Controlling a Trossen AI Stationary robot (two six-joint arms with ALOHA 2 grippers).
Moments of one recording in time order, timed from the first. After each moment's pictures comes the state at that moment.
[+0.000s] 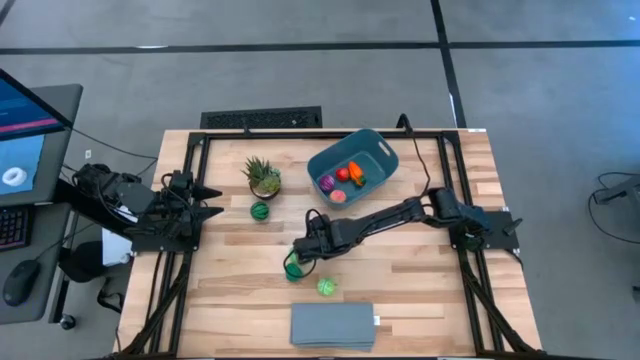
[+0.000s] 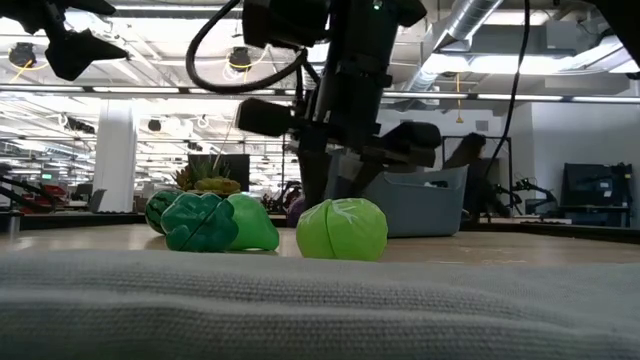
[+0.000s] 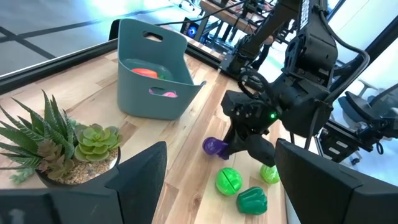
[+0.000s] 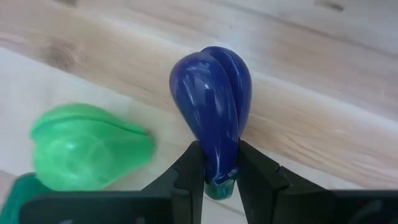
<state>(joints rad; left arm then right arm) -0.49 0.16 0.59 -0.75 -0.61 -0.65 0.22 2.24 1.75 -0.90 0.23 1.36</state>
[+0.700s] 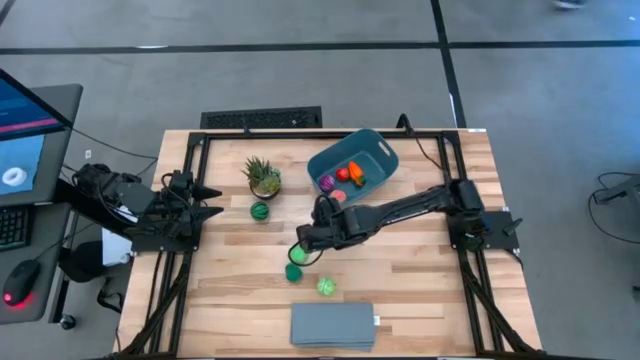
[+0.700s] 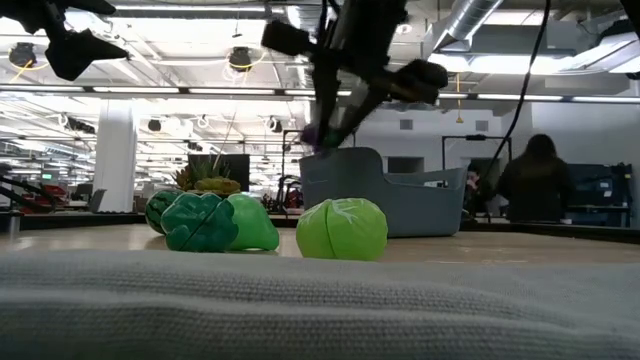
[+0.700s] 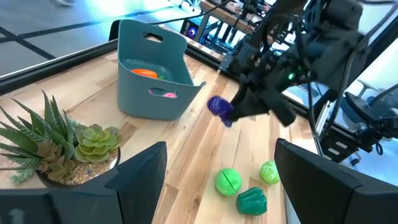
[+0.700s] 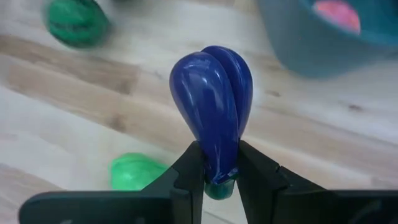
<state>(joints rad) -0.49 0.16 0.59 -0.75 -0.61 -0.65 0.22 2.06 1.75 -0.98 0.42 1.38</state>
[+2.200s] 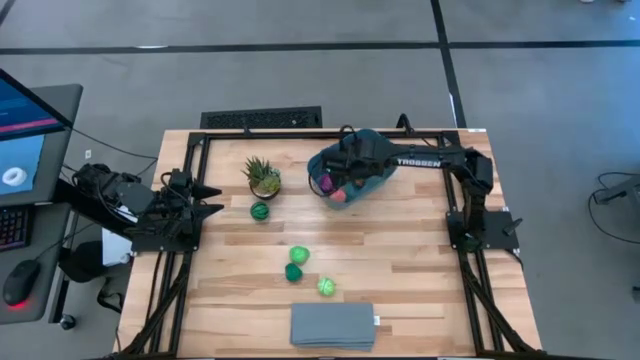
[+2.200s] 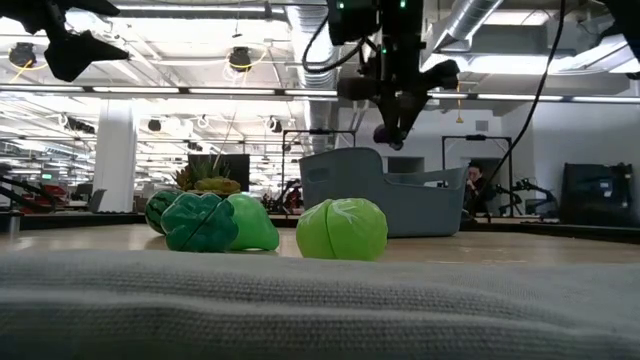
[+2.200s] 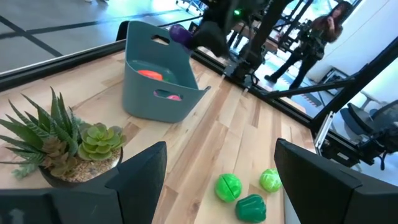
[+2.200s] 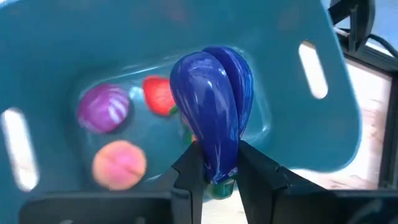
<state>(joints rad) -0.49 0.16 0.59 -0.75 -0.64 -0.70 -0.17 1.92 1.75 -1.34 0.47 0.99</state>
